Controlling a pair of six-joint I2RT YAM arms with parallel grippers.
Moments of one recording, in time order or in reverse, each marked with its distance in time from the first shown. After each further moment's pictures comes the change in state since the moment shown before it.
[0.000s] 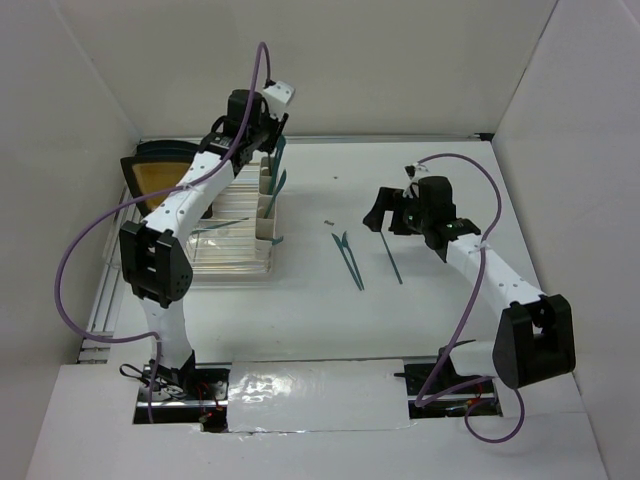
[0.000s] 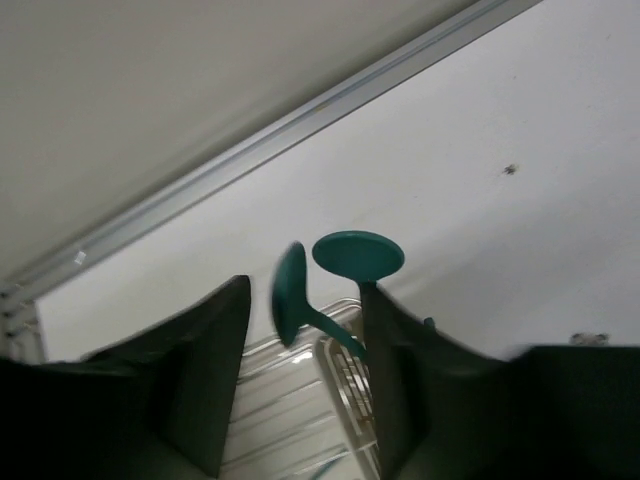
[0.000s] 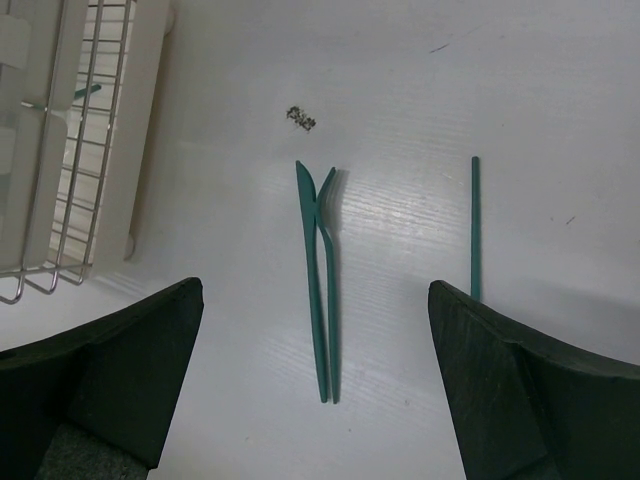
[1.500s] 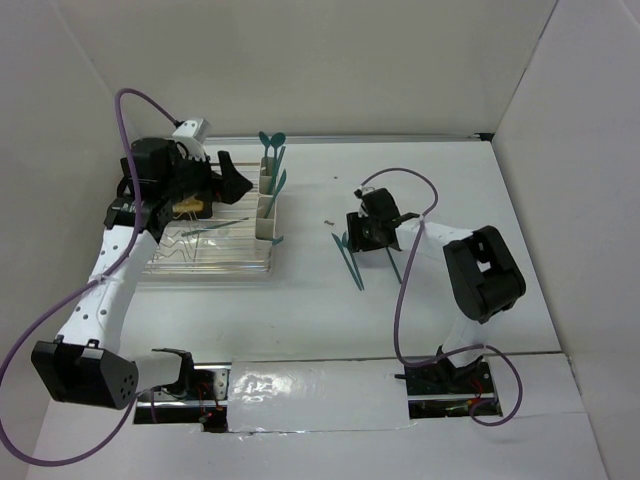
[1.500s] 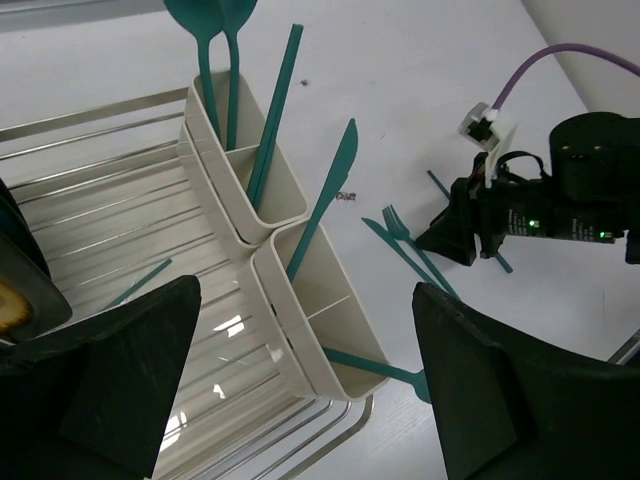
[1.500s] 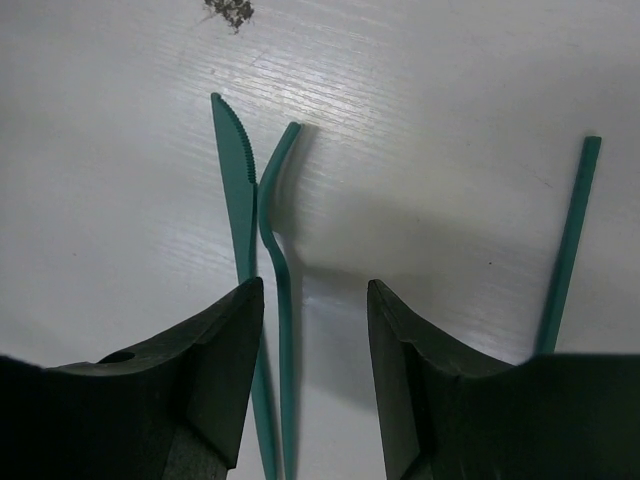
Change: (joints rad) left arm 0.249 -0.693 -0.617 -0.068 0.539 -0.423; right arm 0.211 0.432 0.098 0.034 0.182 -0.100
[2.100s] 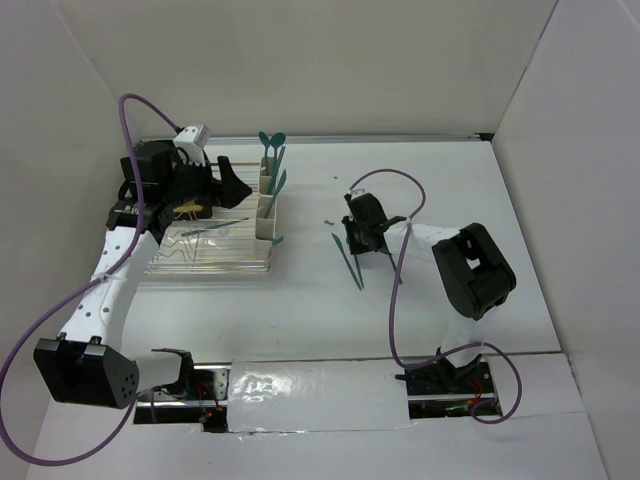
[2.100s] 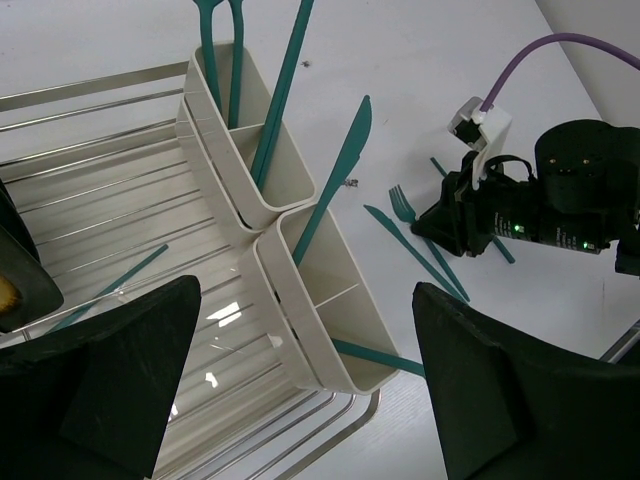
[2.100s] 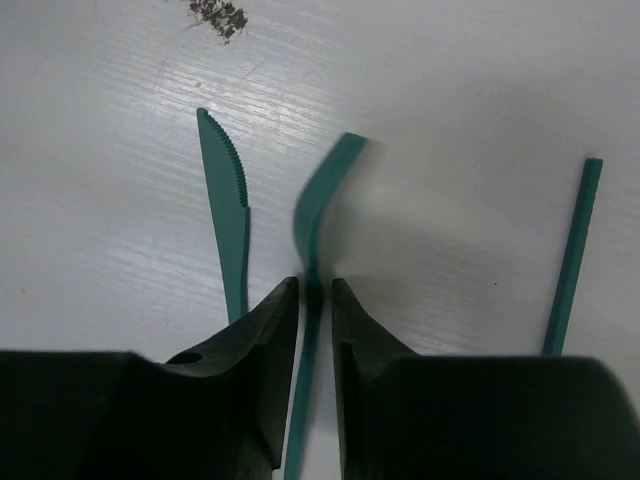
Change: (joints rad) left arm 0.023 -0.002 -0.050 0.025 0.032 -0.002; right arm 0.076 0.058 0.013 0.025 0.146 -0.026
